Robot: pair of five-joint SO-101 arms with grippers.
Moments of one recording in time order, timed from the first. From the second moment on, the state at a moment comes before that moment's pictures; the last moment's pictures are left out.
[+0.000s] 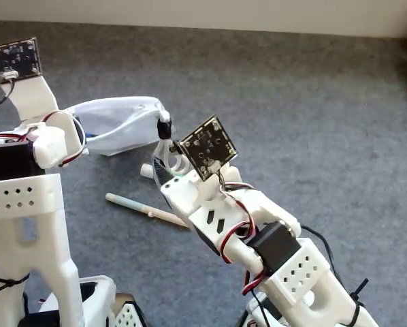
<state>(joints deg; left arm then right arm) -16.8 -26.3 13.6 78.5 13.7 -43.5 -55.8 42.7 45.4 3.2</state>
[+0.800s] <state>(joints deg) -22.5 -26.3 14.3 76.5 16.1 -52.7 -39.4 42.7 56.8 5.2</state>
